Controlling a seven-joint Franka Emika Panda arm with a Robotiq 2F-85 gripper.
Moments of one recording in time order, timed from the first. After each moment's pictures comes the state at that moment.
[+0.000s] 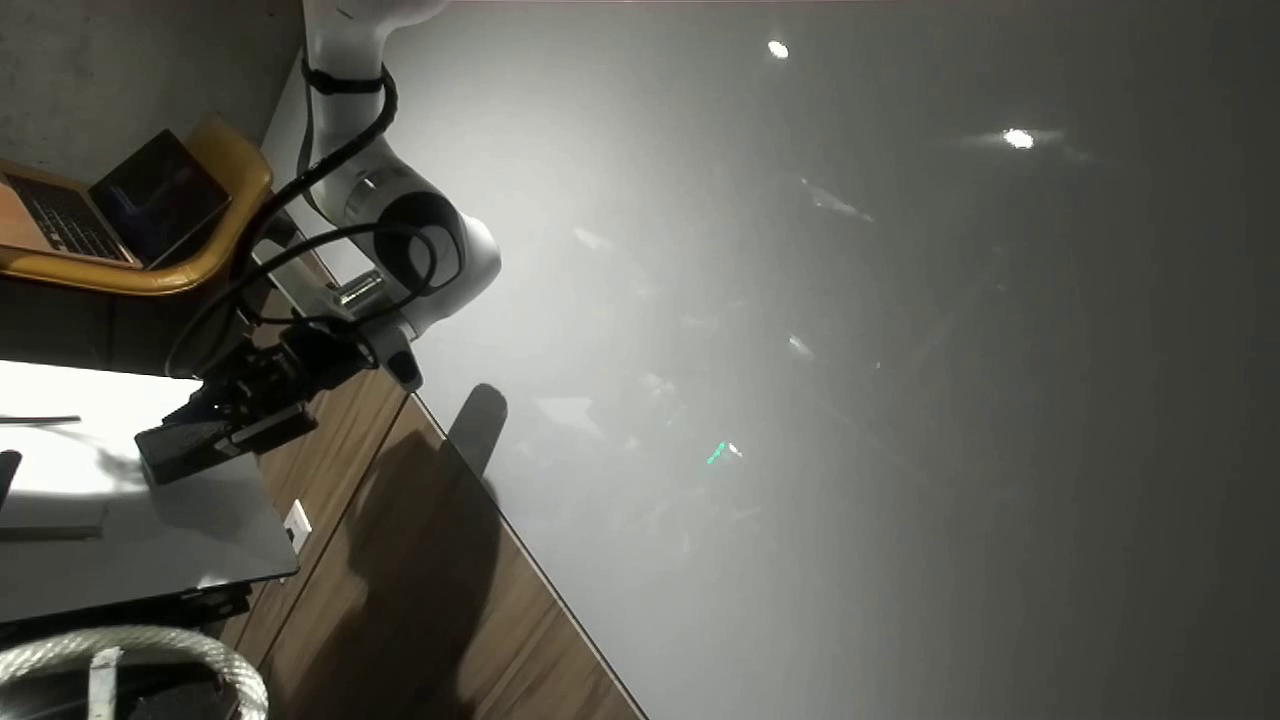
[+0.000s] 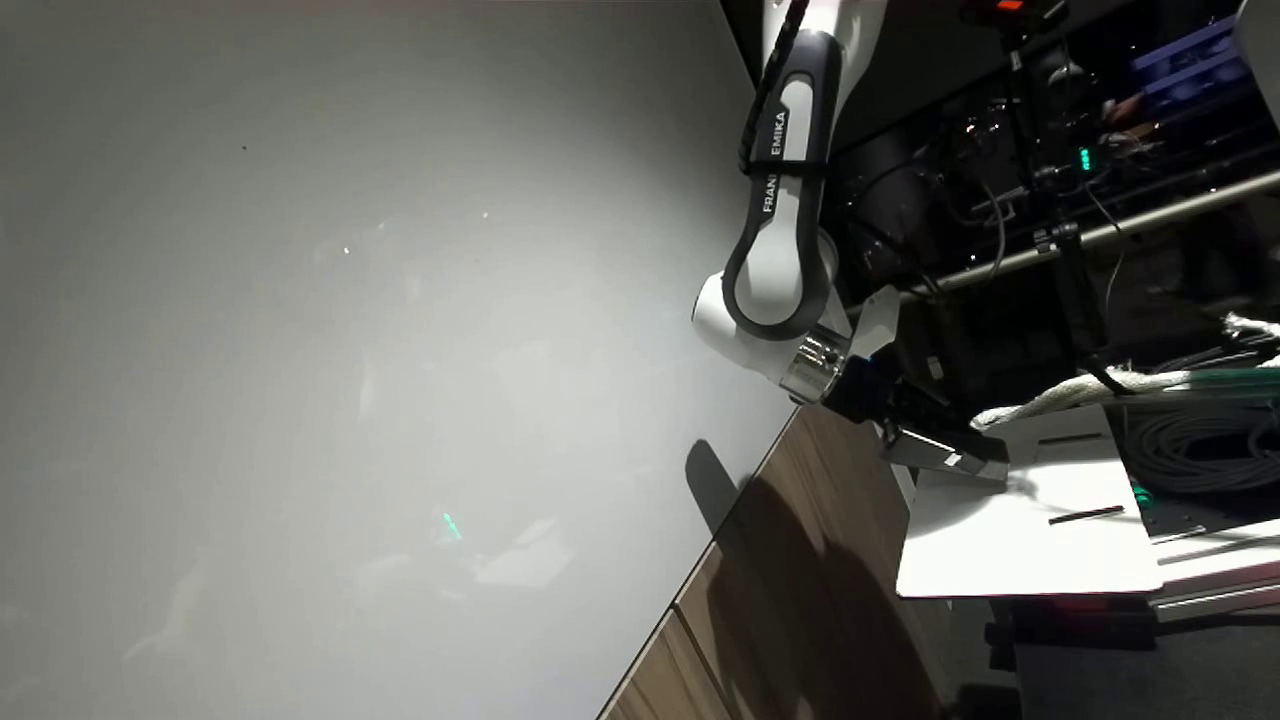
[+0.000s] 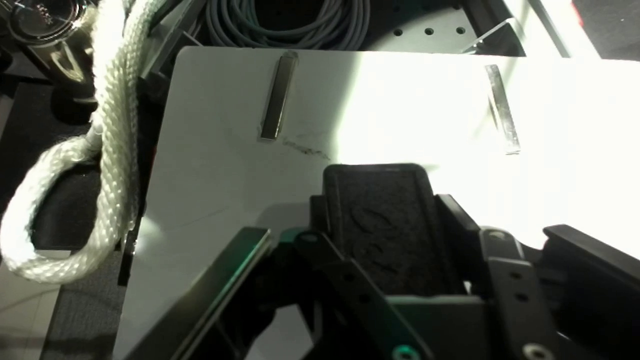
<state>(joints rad) 0.03 0.32 0.04 -2.30 -0.07 1.94 0.06</state>
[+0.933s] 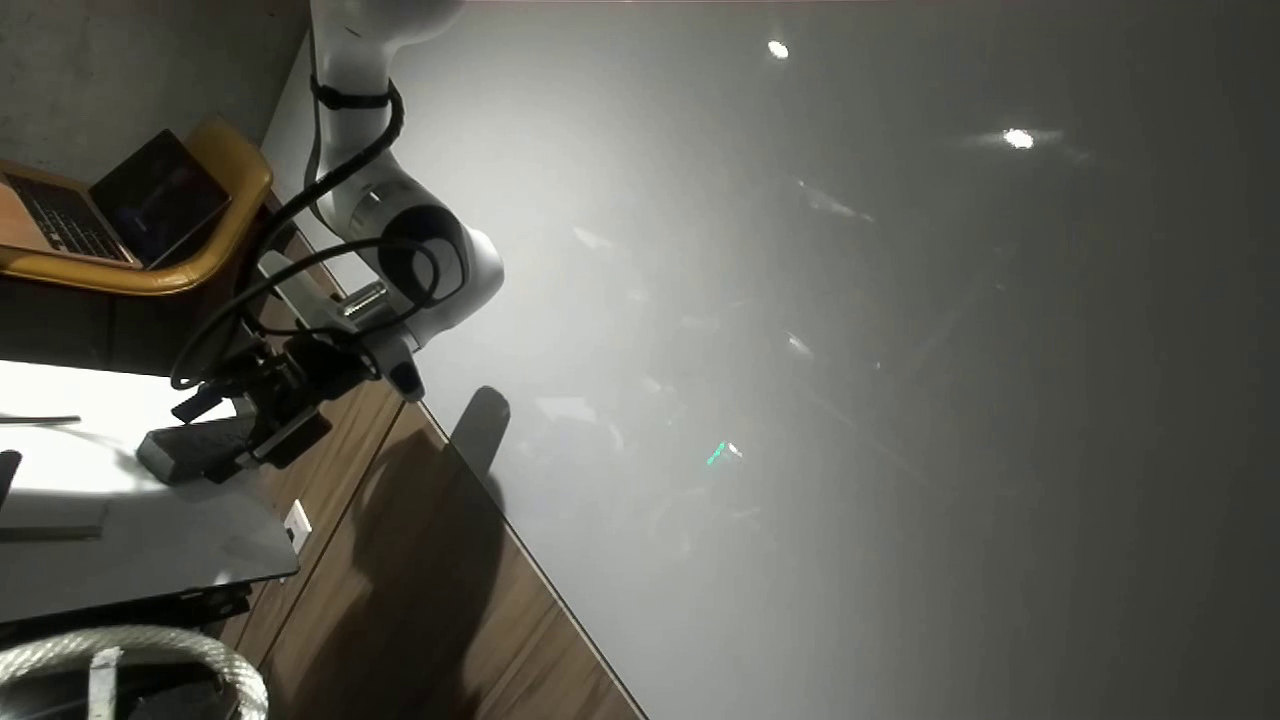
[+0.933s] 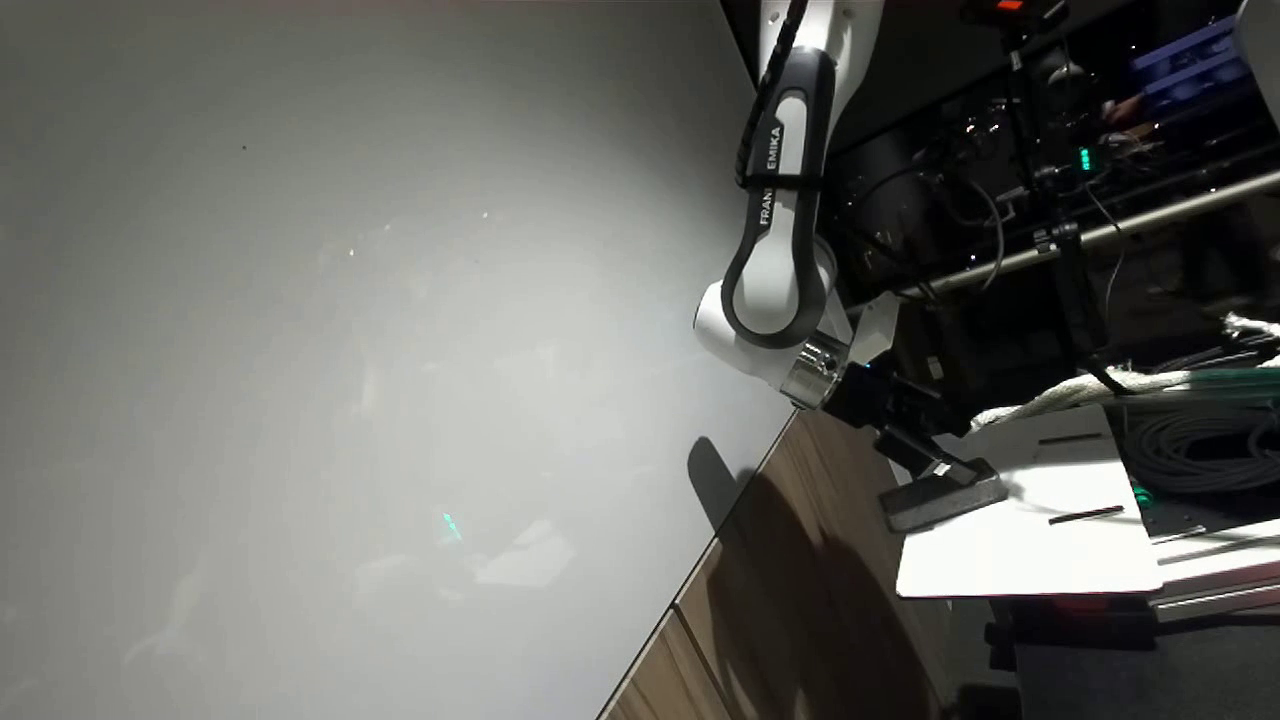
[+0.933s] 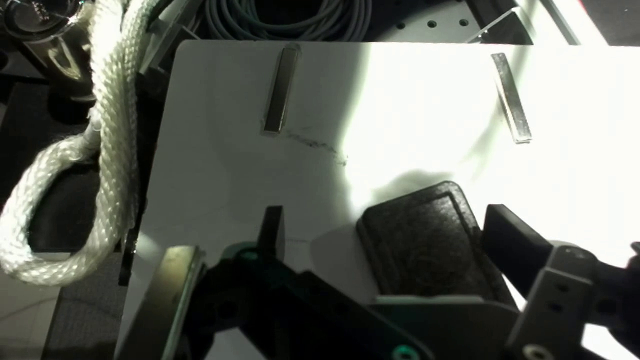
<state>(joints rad) 0.03 0.36 0.03 -2.27 -0.06 1.93 0.06</state>
